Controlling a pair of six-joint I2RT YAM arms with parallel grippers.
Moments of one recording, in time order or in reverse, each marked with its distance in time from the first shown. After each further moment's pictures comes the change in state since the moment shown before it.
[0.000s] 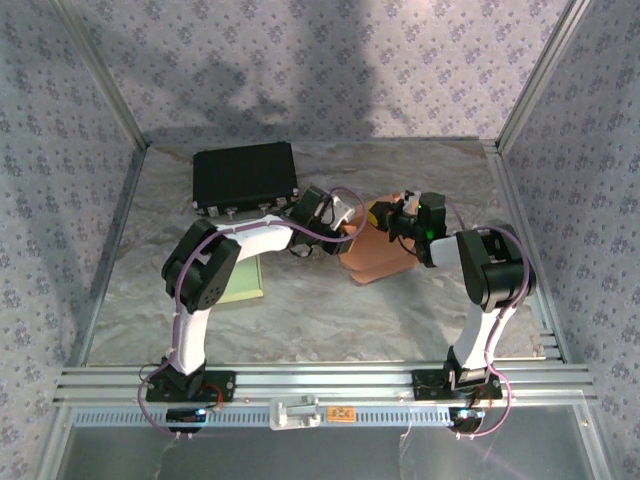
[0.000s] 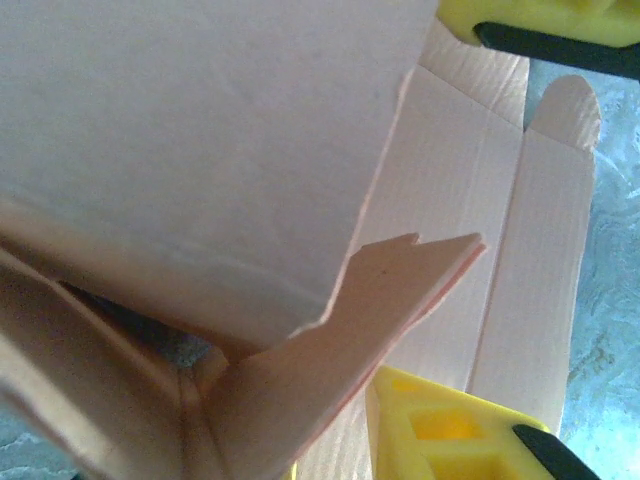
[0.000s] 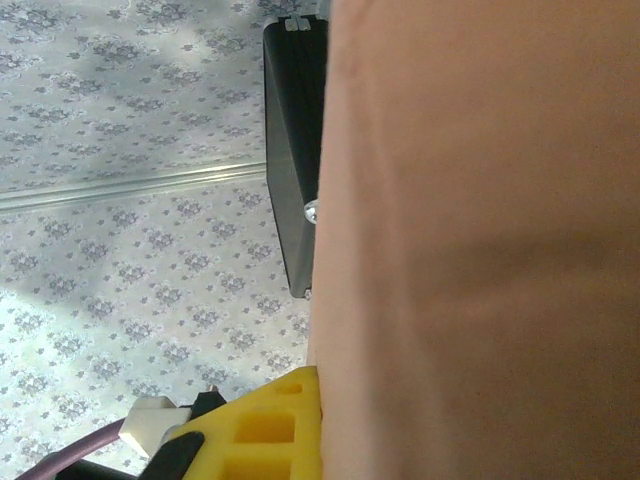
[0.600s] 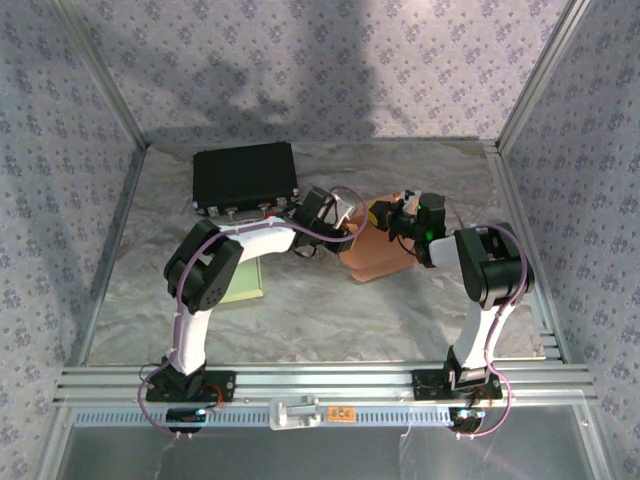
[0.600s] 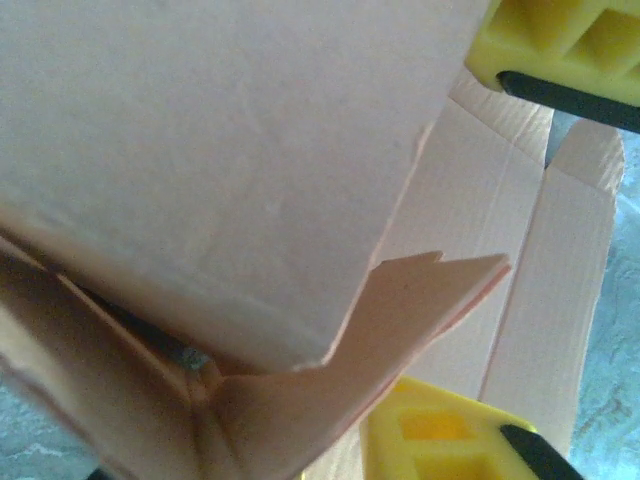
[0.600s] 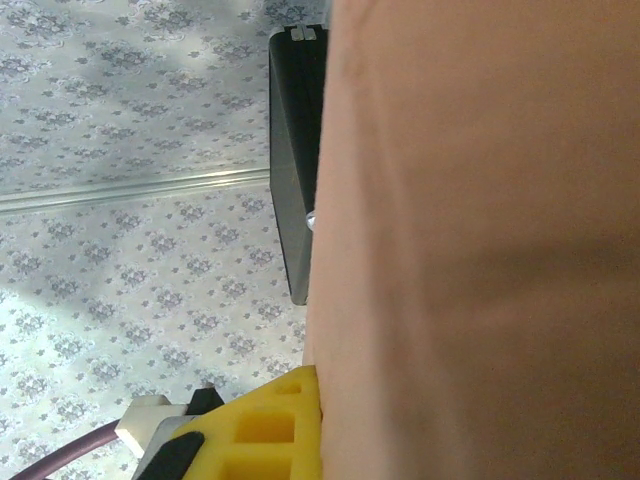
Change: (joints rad) left arm -0.019 0.008 0.002 0.045 -0.073 -0.085; right arm 0.002 0.019 0.000 0.038 0.011 0.000
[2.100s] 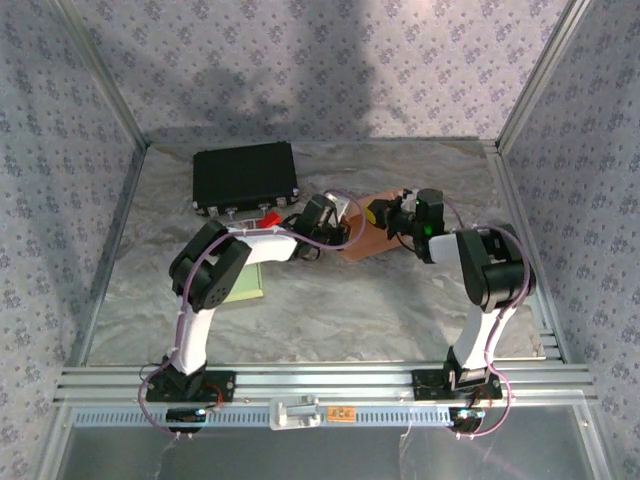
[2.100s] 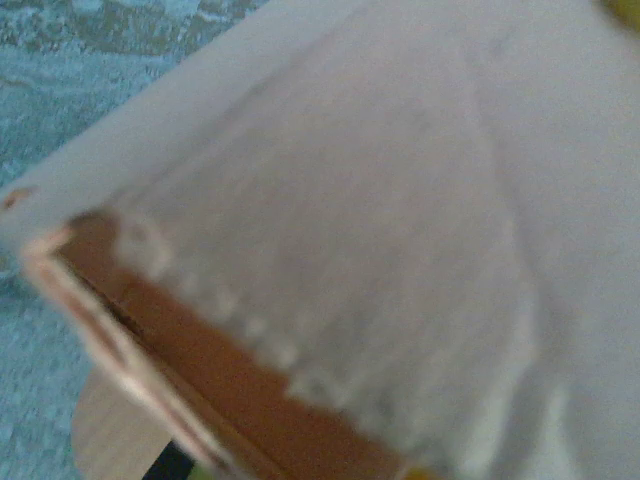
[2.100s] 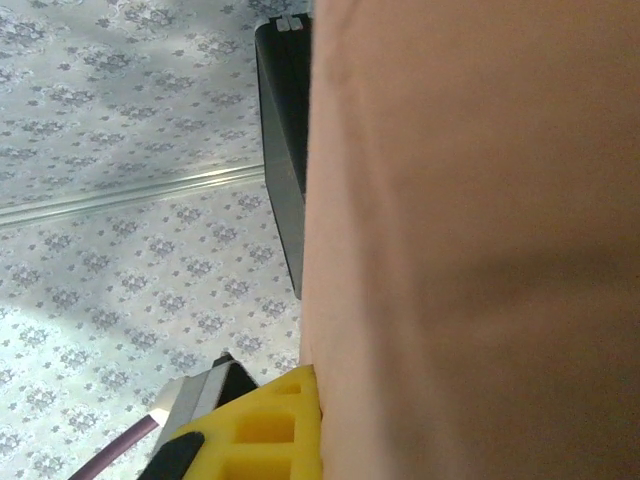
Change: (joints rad) left arm -0.018 0.014 -0.106 0.268 -0.184 -0.109; right arm 0.013 -0.043 0.040 -0.138 0.001 0.032
